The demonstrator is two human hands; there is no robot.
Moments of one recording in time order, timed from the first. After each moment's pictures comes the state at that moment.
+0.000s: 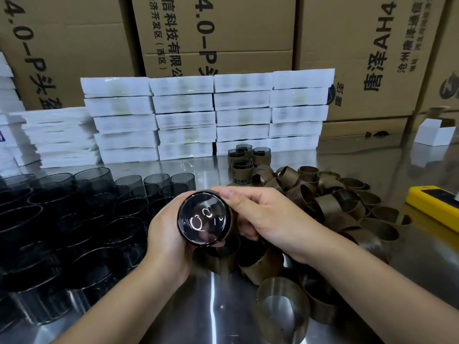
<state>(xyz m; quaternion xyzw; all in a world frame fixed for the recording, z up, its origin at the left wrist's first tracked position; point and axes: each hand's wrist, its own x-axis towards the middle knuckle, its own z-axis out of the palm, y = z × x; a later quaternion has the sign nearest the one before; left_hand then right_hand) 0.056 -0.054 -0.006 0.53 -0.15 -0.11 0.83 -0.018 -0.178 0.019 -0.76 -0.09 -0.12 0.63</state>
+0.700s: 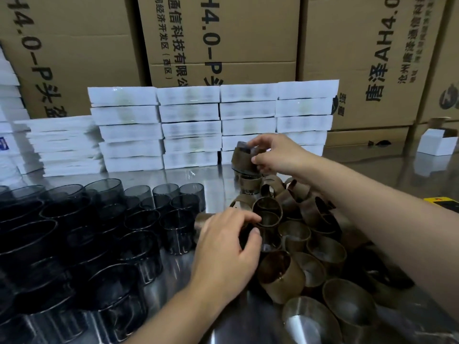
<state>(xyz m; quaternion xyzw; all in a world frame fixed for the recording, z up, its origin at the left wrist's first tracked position) 0.060 -0.071 -0.027 0.78 -0.42 0.16 0.44 0.074 -0.246 0.081 -0.87 0.08 -0.22 0.44</state>
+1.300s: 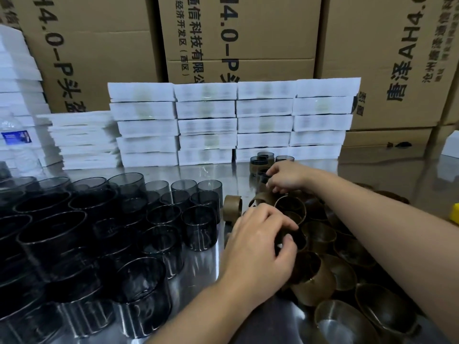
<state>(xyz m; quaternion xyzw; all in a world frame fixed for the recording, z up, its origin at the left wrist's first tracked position) 0.059 -0.073 -0.029 0.74 -0.49 0.17 0.43 0.124 -0.266 0.036 -0.93 0.19 -0.08 0.29</state>
